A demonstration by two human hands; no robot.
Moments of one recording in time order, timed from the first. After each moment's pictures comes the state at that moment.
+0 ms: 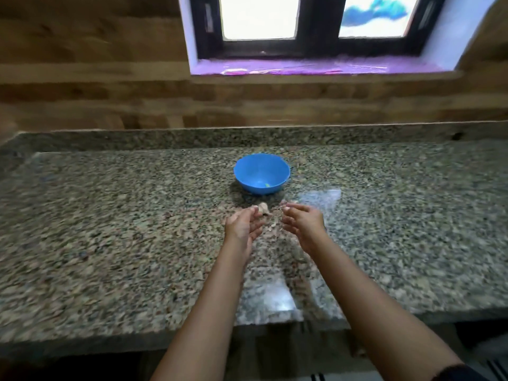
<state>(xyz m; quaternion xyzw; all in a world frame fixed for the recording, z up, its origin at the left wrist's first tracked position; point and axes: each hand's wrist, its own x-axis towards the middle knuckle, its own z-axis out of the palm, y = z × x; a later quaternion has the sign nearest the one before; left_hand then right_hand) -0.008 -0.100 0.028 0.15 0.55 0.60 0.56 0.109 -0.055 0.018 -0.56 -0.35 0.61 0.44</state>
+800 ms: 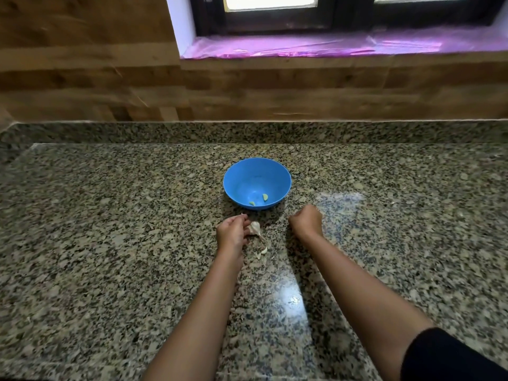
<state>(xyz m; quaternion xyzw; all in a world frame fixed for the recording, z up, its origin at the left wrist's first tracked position) -0.004 -0.009 -0.014 0.11 0.68 0.58 0.43 0.118 0.069 -0.023 -0.70 -0.57 0.38 0.20</state>
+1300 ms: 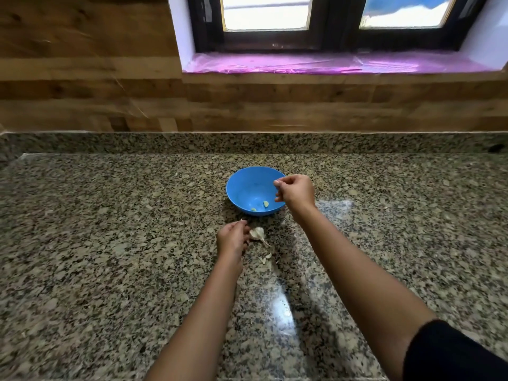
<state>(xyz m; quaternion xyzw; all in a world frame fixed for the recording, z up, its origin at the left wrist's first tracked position) -0.020 -0.011 -0.020 0.13 0.66 0.58 0.45 0.082 0.075 0.048 -0.57 -0.53 0.47 0.42</state>
